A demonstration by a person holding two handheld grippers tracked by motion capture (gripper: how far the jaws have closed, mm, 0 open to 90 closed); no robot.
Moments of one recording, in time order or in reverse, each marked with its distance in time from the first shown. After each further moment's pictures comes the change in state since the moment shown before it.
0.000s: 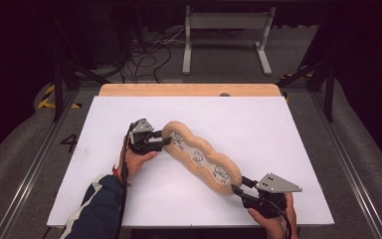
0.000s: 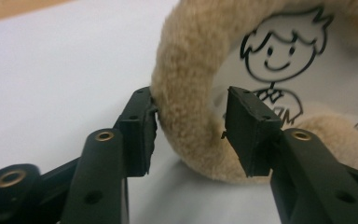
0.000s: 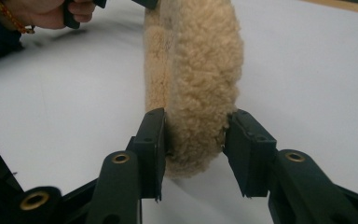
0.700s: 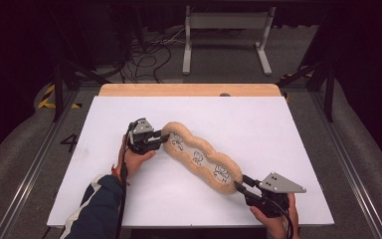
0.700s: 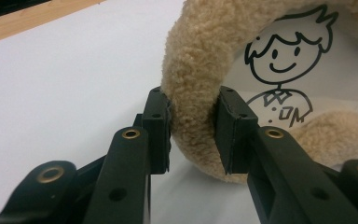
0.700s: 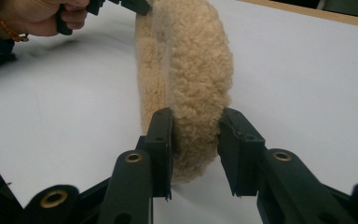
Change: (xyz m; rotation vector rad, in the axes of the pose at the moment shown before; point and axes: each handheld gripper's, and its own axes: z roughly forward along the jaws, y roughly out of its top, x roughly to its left) left arm -0.003 0.001 -0.006 0.036 0.045 0.060; right arm -0.003 0.002 -0.004 -0.026 -0.025 0.009
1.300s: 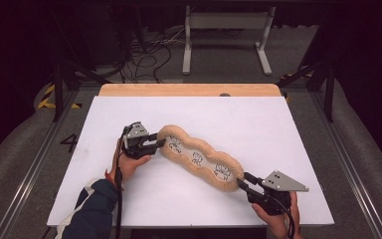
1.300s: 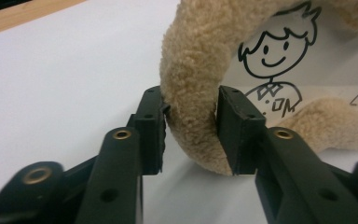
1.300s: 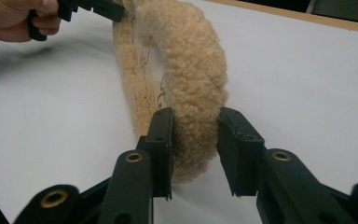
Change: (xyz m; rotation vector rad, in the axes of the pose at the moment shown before) left arm -0.002 -0.008 -0.017 -0.029 0.001 -0.017; right arm -0.007 -0.001 -0.001 -0.027 -0.020 0.017
